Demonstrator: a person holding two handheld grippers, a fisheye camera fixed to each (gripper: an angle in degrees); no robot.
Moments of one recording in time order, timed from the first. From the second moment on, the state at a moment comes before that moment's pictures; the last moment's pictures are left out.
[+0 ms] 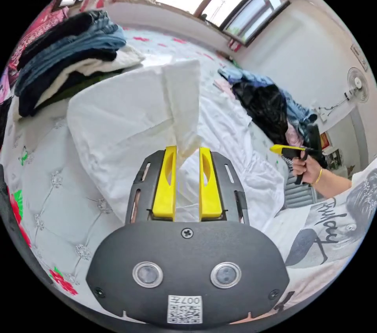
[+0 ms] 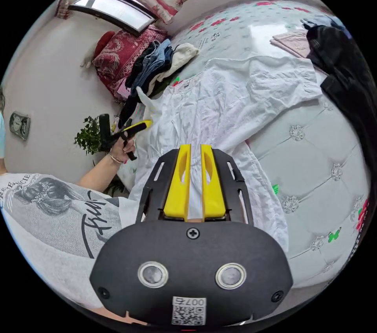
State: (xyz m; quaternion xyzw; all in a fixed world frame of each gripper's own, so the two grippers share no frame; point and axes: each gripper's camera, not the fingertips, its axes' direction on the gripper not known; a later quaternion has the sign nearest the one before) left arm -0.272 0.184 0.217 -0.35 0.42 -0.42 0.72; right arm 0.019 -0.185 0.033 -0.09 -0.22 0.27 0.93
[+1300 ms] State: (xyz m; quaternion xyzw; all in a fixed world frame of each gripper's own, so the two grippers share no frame) left arm -0.162 0.238 0.171 -0.42 0.25 -0.59 0.64; right arm -0.363 -0.230 0.169 -0.25 -0.14 -0.30 0.91
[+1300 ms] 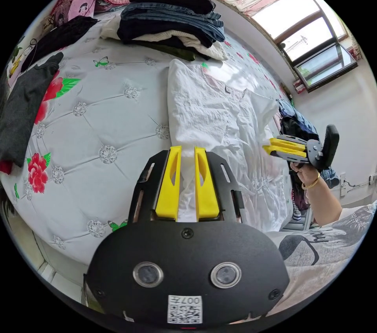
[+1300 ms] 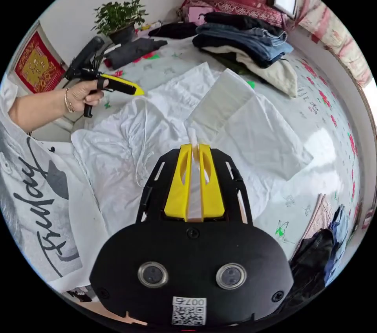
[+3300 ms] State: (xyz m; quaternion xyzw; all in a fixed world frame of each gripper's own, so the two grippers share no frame) left arm -0.406 0.325 0.120 -0.24 0.36 -0.73 0.54; right arm -0.075 -0.256 -0.024 -0.06 -0.36 0.11 0.93
